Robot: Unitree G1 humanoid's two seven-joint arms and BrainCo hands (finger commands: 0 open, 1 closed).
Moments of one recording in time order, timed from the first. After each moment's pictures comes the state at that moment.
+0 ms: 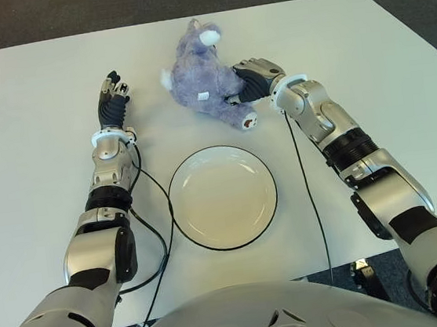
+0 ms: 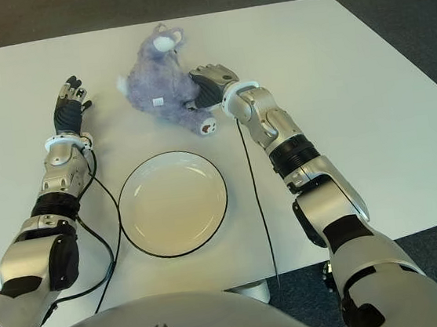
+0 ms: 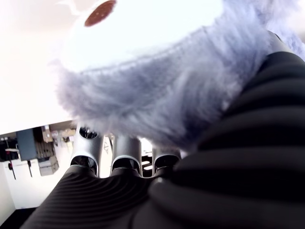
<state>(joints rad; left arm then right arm) -0.56 0.22 0.22 0.86 -0.10 -0.24 0.03 -0.80 -0.38 0.46 0.50 -0.73 -0.10 0.23</state>
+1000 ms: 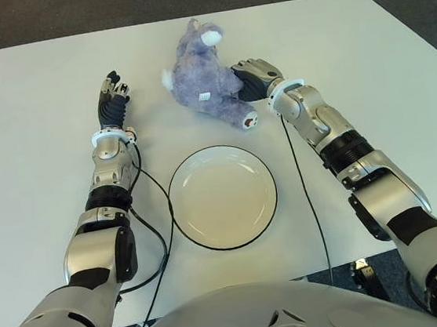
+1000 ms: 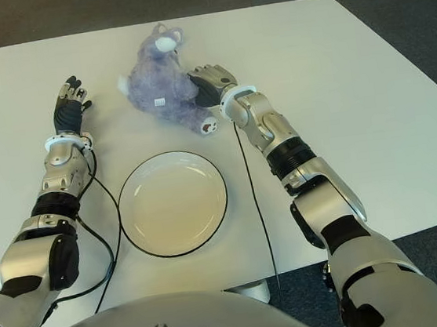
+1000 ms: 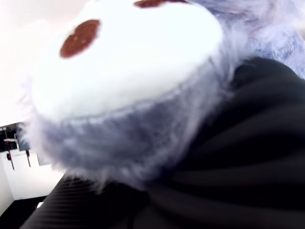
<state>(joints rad) -0.56 0.22 0.22 0.86 -0.10 -0.24 0.03 -0.79 -0.36 0.48 0.55 -0.74 -0.13 0.11</state>
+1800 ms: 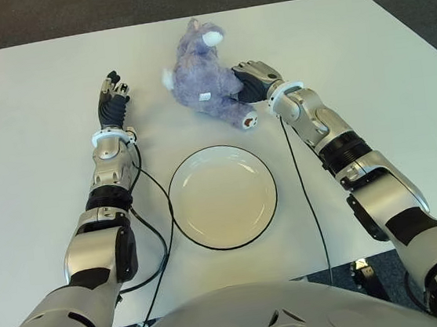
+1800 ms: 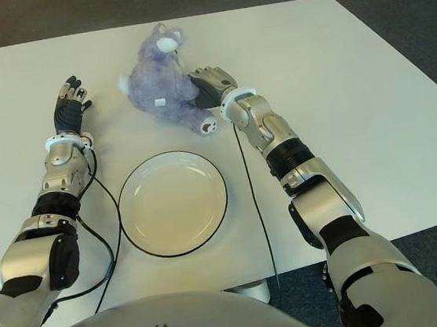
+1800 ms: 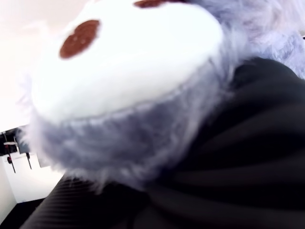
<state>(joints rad) -0.57 0.22 0.22 0.86 -0.10 -0.24 0.03 -0.79 -0.35 0.47 0.59 -0.71 -0.16 0.08</state>
